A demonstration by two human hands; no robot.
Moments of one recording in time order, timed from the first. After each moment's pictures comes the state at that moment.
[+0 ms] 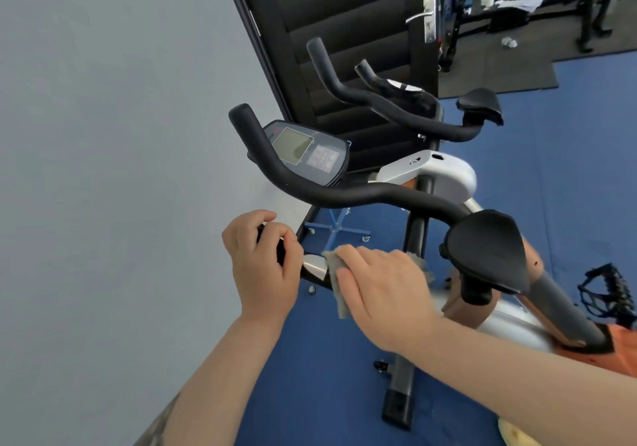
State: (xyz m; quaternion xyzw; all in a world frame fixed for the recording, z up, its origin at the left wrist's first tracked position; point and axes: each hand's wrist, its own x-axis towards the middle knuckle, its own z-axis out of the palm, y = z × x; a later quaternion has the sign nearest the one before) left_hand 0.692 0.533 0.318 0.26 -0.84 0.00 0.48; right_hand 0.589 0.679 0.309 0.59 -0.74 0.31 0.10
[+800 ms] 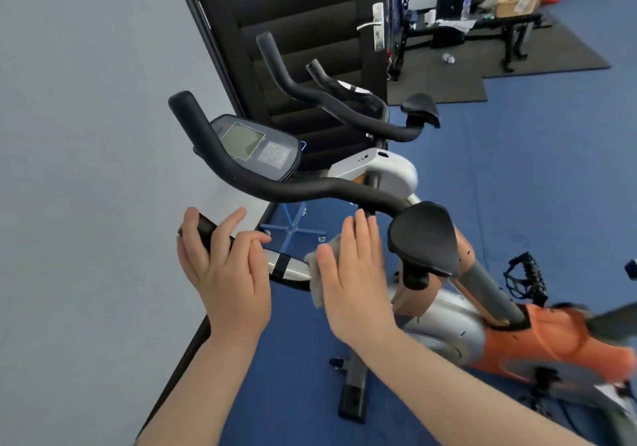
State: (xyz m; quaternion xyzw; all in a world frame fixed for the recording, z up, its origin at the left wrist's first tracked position) left_hand 0.688 0.564 0.298 0.30 -0.85 0.01 0.44; right_hand 0.596 0.683 0.288 0.35 -0.83 0.42 -0.08
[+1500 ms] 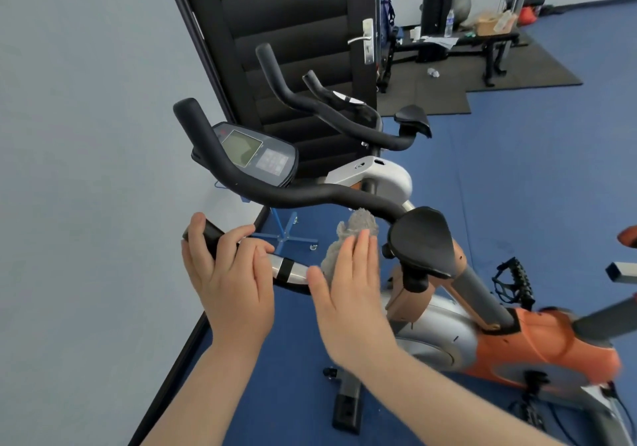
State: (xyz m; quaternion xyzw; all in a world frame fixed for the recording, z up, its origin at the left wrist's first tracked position) left_hand 0.690 0.560 0.294 0.27 -0.85 0.01 0.46; right_hand 0.620 0.689 0.292 0.34 -0.86 0.36 -0.11
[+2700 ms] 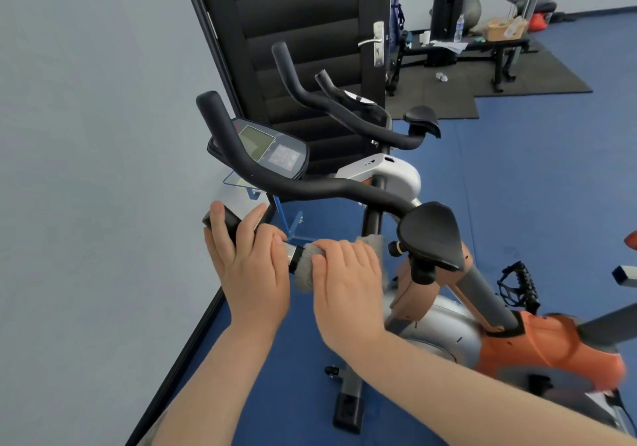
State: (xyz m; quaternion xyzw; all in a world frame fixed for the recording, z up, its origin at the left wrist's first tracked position) left_hand 0.688 0.565 0.293 0.28 -0.85 0.01 0.45; right_hand 0.626 0.678 0.288 0.40 -0.82 0.39 0.10
